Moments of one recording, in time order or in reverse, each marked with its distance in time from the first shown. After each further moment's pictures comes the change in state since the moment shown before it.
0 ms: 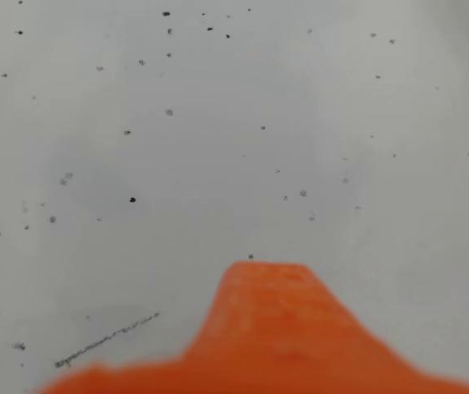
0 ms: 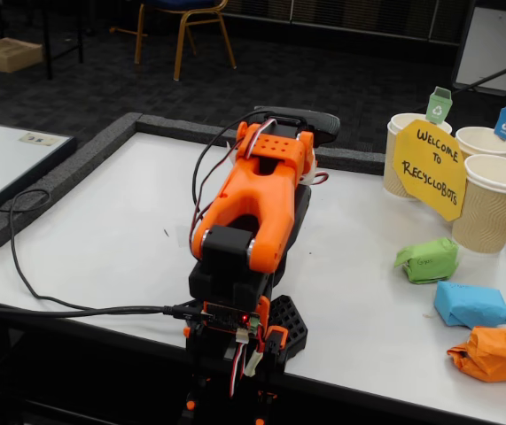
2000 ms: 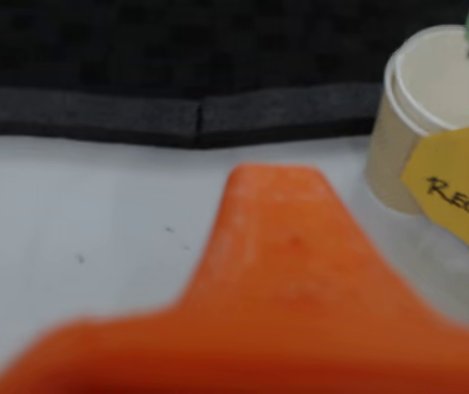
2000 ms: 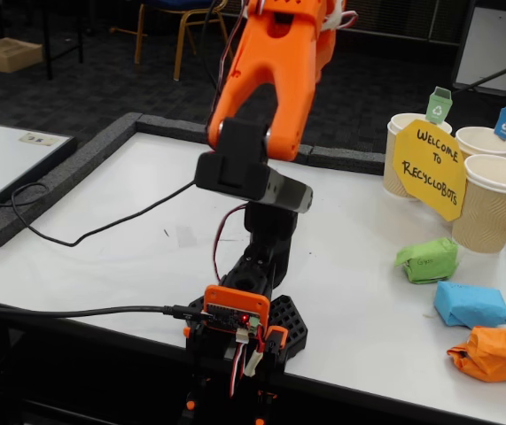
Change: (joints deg) arm 4.1 -38.8 -69.4 16.6 0.0
